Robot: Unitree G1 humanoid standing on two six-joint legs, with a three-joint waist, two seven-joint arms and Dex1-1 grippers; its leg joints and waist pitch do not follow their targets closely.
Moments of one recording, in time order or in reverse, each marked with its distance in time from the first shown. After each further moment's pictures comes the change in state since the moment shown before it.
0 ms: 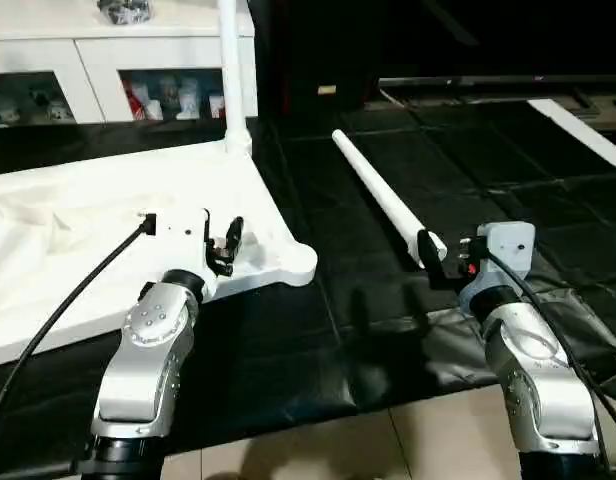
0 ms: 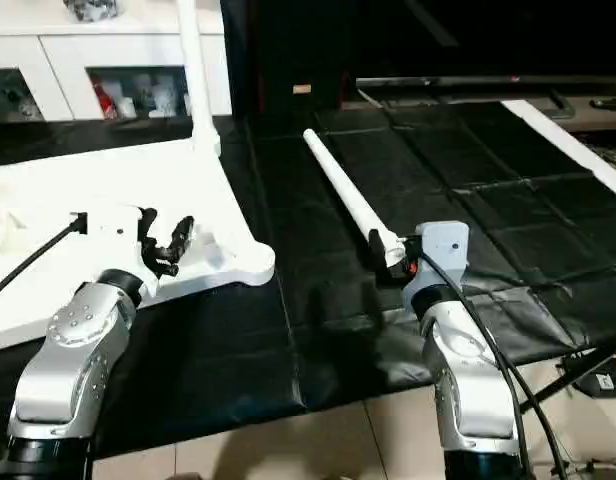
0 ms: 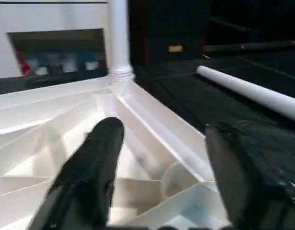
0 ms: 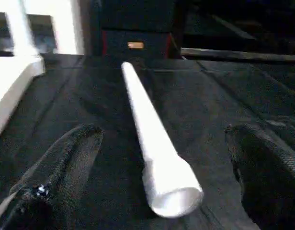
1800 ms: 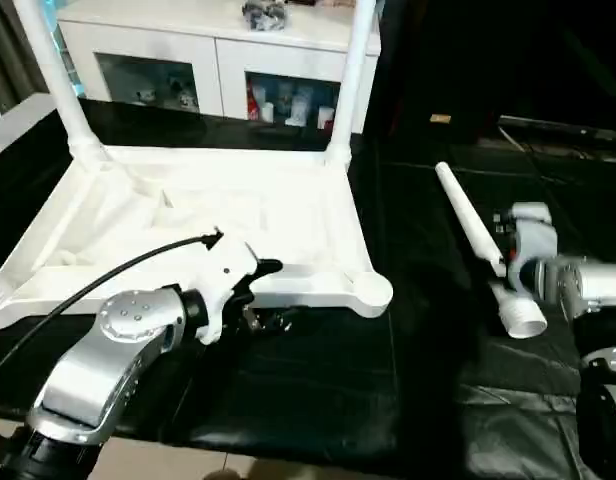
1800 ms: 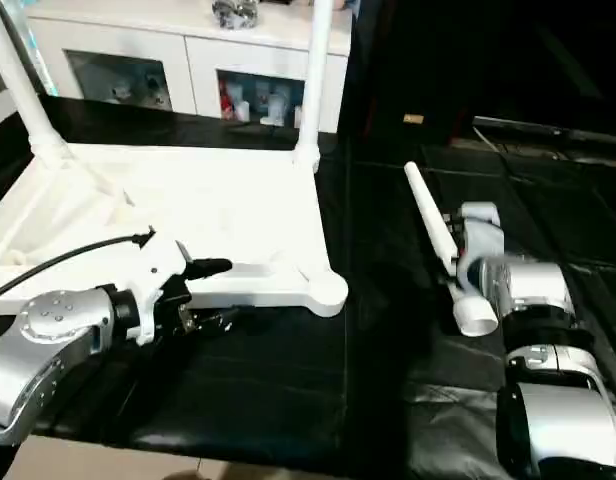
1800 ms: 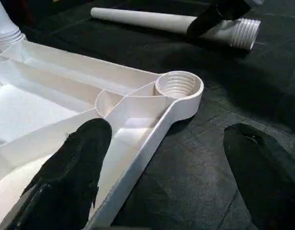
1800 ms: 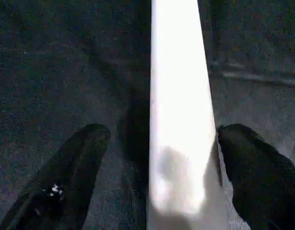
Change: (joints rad) left arm -0.012 0.390 -0.215 -0.144 -0.191 0.190 -0.657; right arm -0.578 -0.352 -0.033 0.972 -0.020 0.375 0.168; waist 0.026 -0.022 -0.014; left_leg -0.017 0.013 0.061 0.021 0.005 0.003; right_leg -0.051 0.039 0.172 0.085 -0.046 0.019
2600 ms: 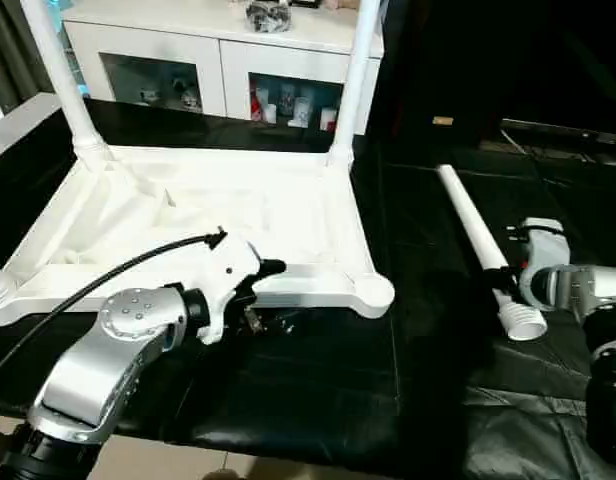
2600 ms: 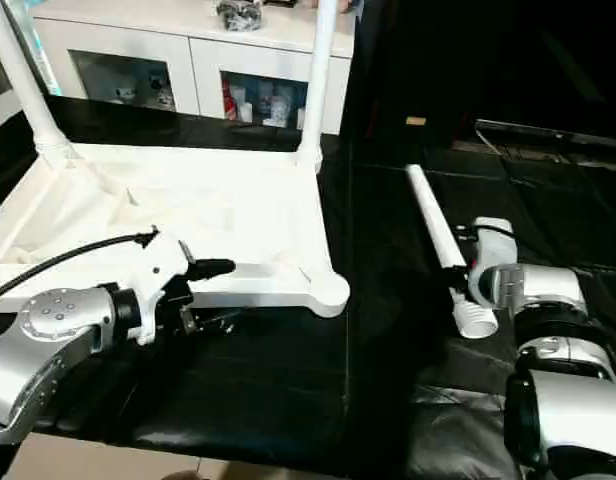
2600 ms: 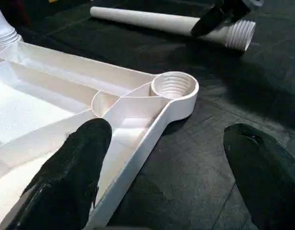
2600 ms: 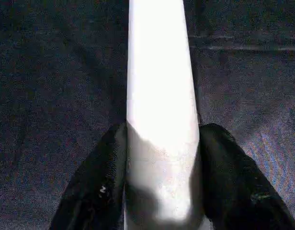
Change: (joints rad) left arm -0.012 -0.009 -0.007 -0.002 -0.002 0.008 -0.006; right arm -0.042 -0.034 -0.042 0.139 0.019 -0.020 0.021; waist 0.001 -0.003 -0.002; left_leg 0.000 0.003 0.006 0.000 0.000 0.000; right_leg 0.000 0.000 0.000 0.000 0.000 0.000
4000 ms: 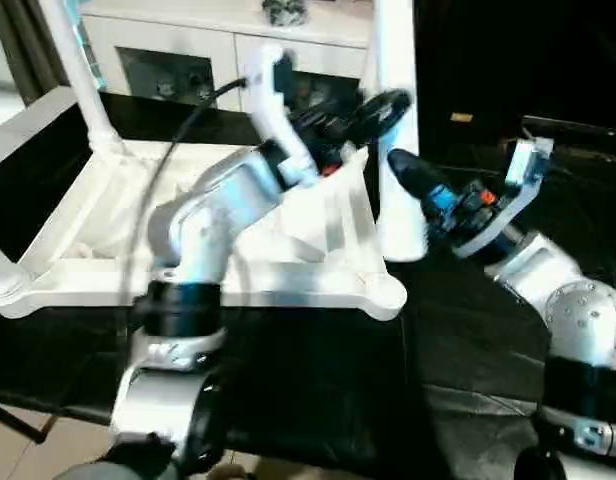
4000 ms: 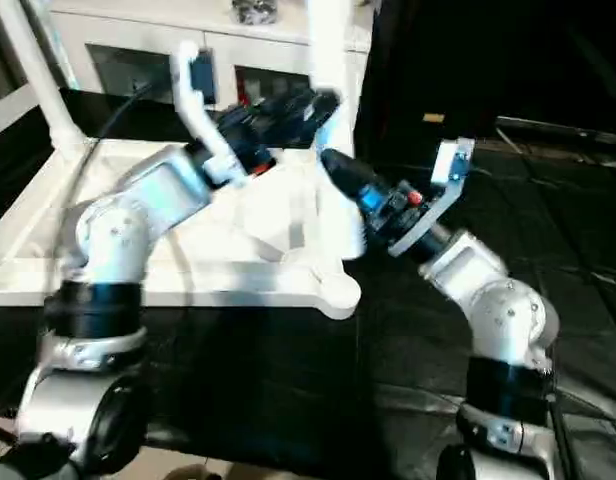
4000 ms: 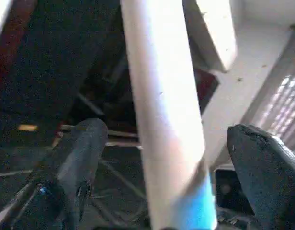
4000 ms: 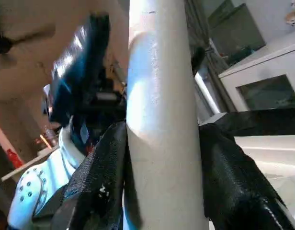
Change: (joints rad) left arm -0.621 -0.516 0.345 0.418 -0.429 0.160 0.280; right arm 0.291 0.326 -0.143 -1.045 0.788 0.146 0.373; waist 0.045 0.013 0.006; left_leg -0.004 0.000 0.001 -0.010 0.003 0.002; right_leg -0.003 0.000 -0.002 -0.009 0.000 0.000
